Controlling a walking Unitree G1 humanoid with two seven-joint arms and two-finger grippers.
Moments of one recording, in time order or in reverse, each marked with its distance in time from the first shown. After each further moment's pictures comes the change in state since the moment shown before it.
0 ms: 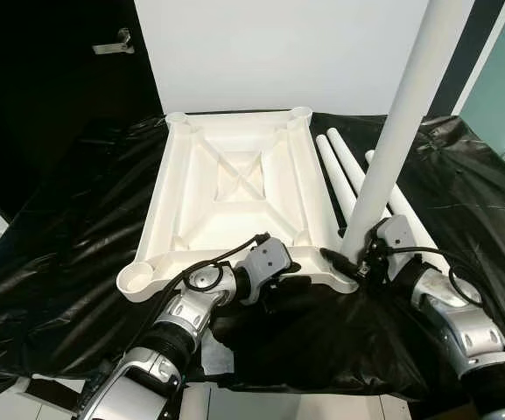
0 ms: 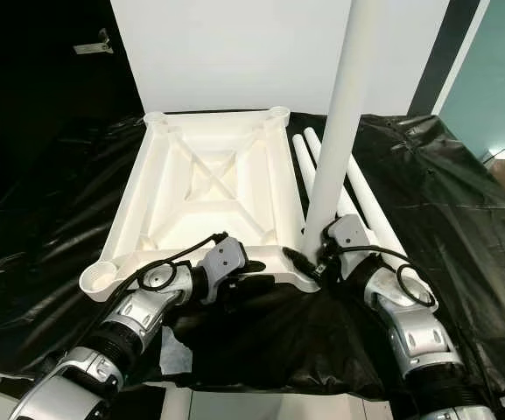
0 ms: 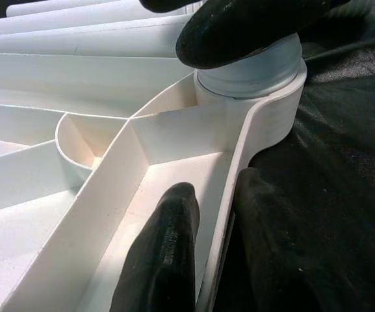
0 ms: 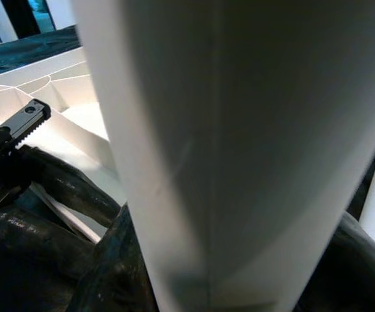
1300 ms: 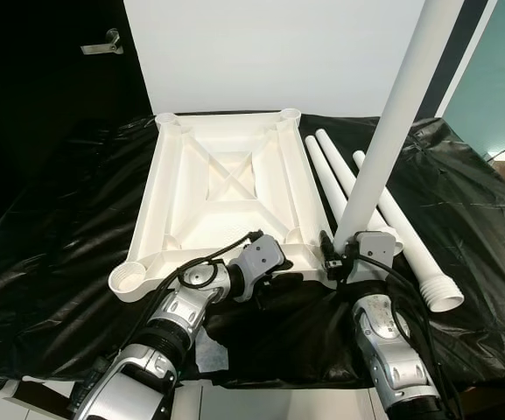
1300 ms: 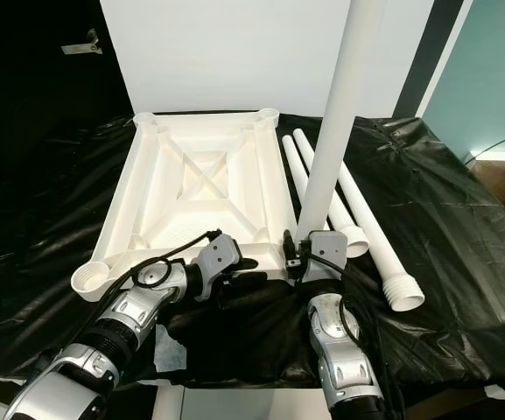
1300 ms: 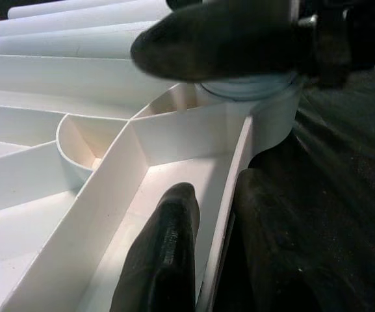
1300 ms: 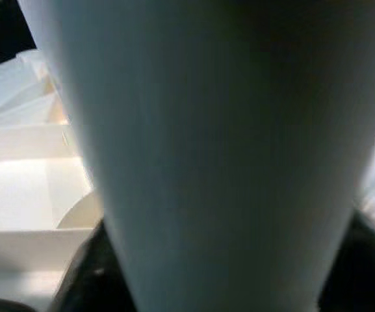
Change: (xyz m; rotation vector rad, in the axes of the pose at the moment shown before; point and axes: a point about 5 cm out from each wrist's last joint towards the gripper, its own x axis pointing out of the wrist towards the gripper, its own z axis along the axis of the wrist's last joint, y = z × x) left arm -0.002 0.003 -0.001 -0.003 0.011 0.007; right arm 0.023 0.039 -0.013 0.179 -0.050 -0.706
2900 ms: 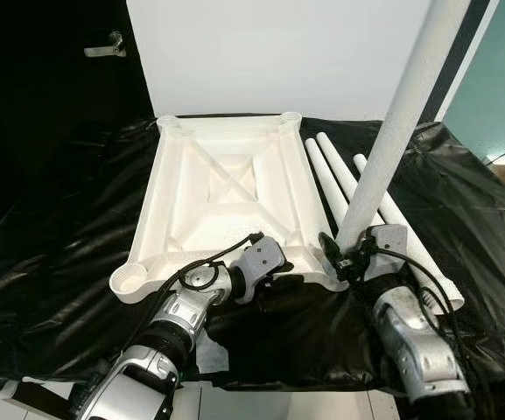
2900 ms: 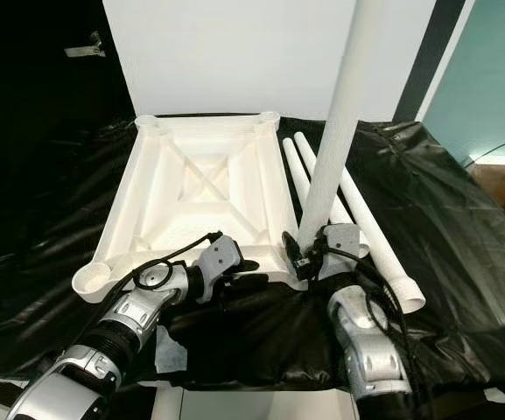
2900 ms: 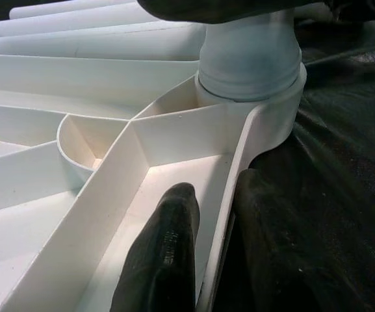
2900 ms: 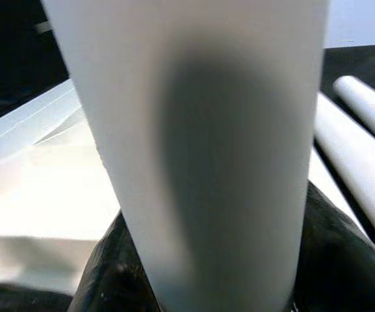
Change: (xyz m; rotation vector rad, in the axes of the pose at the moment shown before) left arm 0.001 -0.001 -0.004 -0.021 0.009 0.003; right arm -0.006 -0.007 0.006 0.072 0.021 0.113
